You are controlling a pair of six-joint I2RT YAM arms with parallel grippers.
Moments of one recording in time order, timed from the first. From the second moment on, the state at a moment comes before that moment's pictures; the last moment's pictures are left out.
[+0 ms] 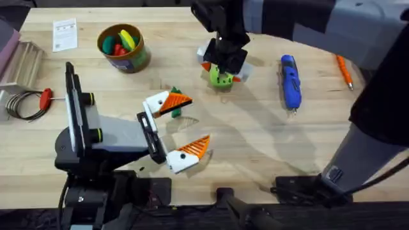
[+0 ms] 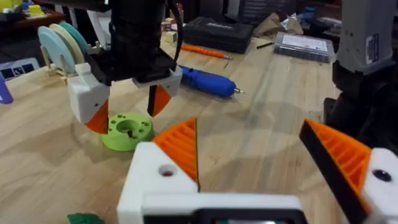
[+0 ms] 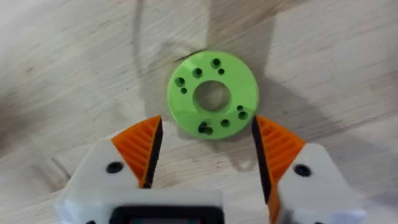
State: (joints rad) left arm -0.01 0.01 0.01 -0.12 1.13 0.03; right arm 0.64 2.01 1.64 -1.01 0.16 1.12
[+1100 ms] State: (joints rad) left arm -0.01 0.01 0.01 -0.12 1.13 0.03; right arm 0.65 2.06 1.64 -0.99 0.19 1.11
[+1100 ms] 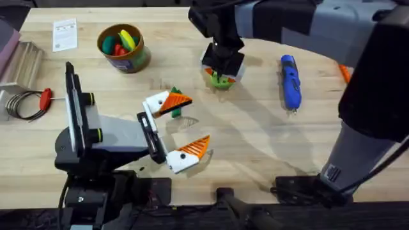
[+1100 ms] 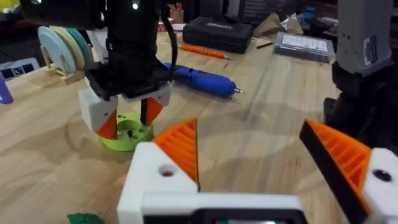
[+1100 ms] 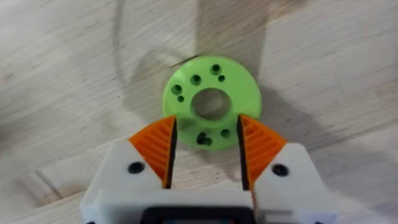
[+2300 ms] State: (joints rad) left arm -0.01 0.01 0.01 -0.12 1.13 0.03; right arm 0.66 2.06 1.64 -0.99 0.19 1.11
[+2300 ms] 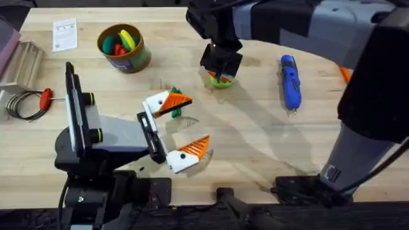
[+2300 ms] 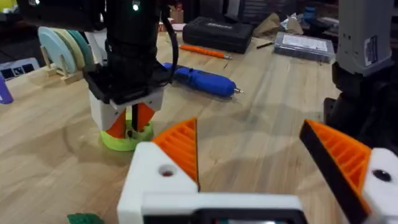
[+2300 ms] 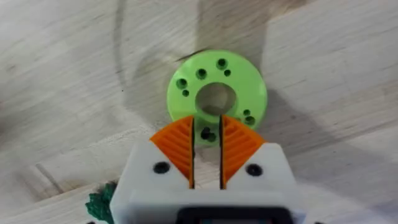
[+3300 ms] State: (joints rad) left arm -0.01 0.01 0.01 -0.12 1.13 0.03; right arm 0.67 2.06 1.64 -0.99 0.19 1.10
